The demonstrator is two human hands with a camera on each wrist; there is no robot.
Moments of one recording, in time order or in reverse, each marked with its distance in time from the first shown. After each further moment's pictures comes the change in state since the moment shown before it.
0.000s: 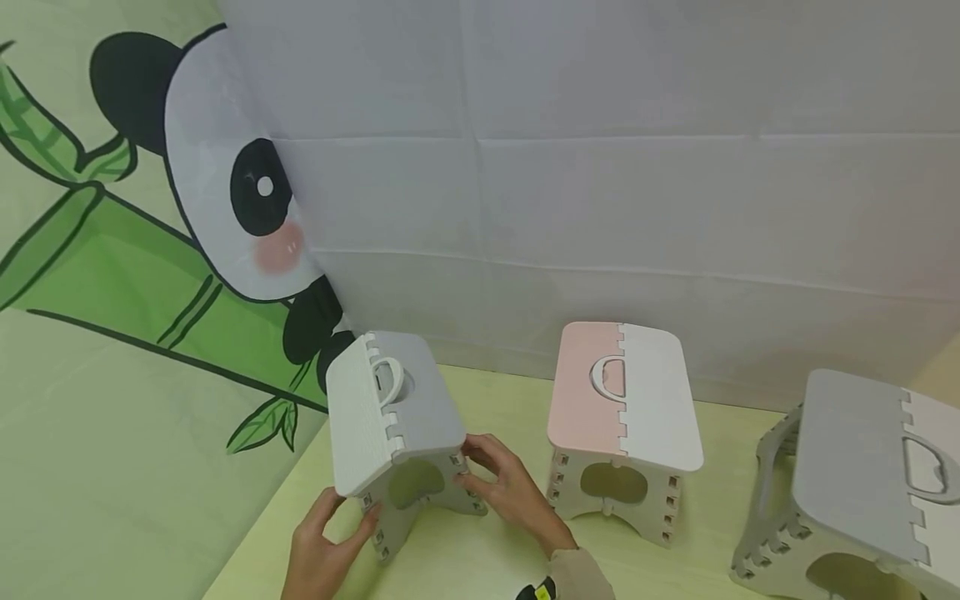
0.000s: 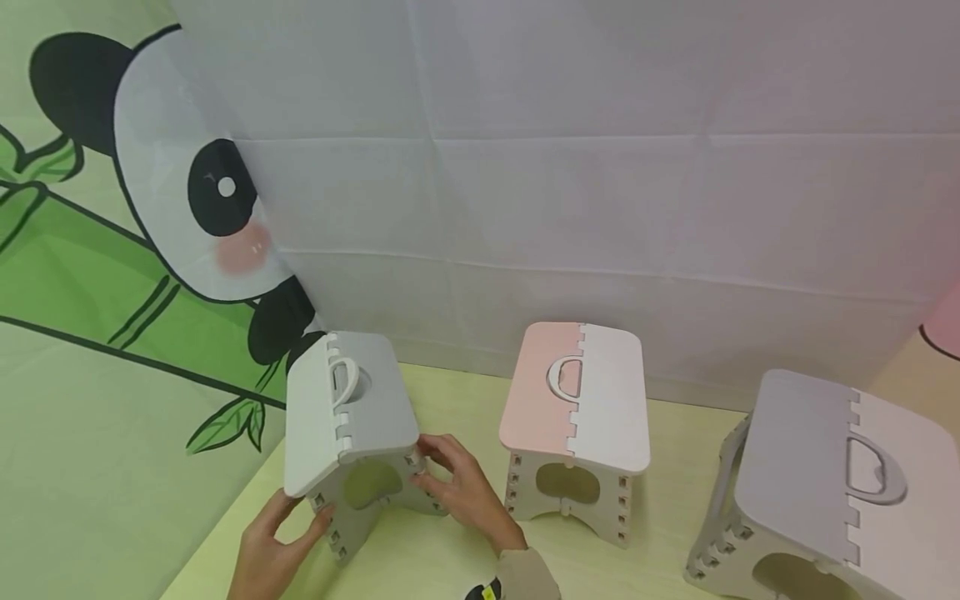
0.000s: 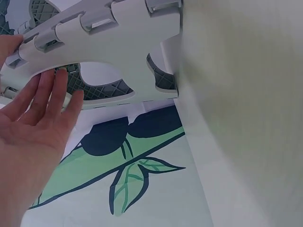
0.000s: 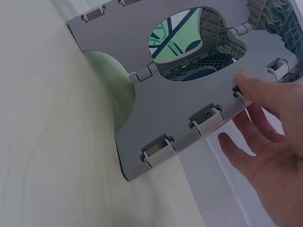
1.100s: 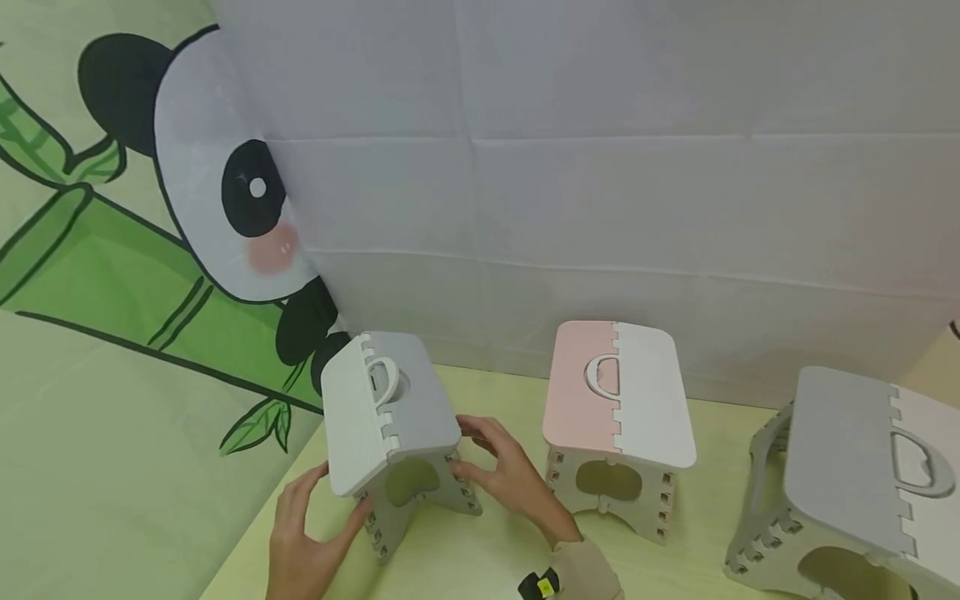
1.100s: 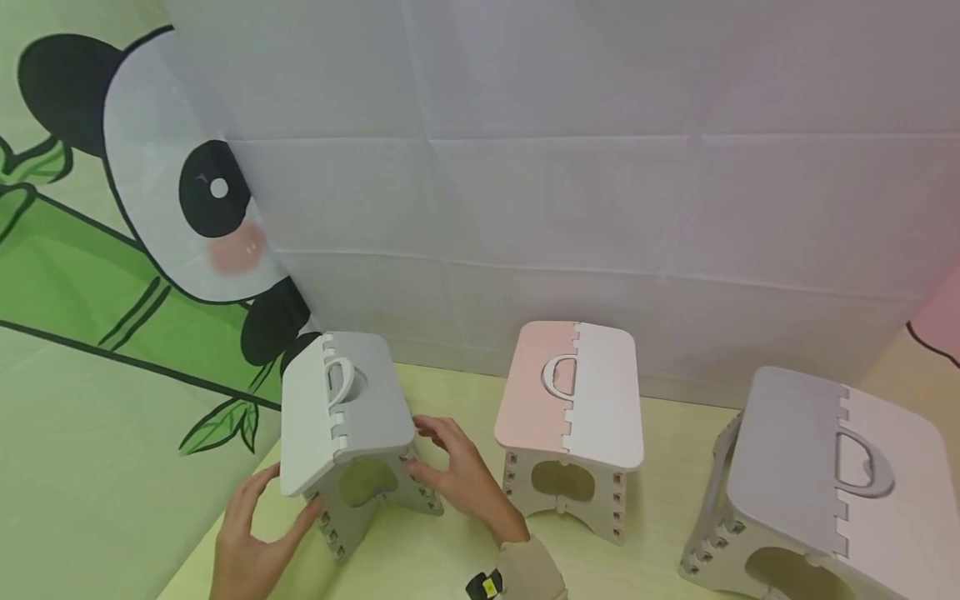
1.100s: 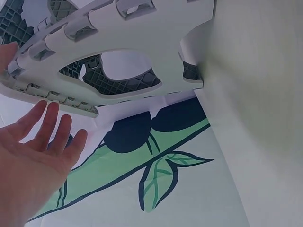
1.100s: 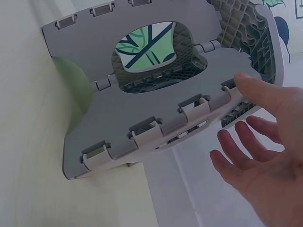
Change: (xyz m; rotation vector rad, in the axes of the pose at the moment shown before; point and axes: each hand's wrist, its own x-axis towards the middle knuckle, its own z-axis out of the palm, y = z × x) left_hand 0.007 0.016 -0.010 0.105 0.194 0.072; right_hand 0.011 -0.064 -0.013 -0.098 0.006 0.069
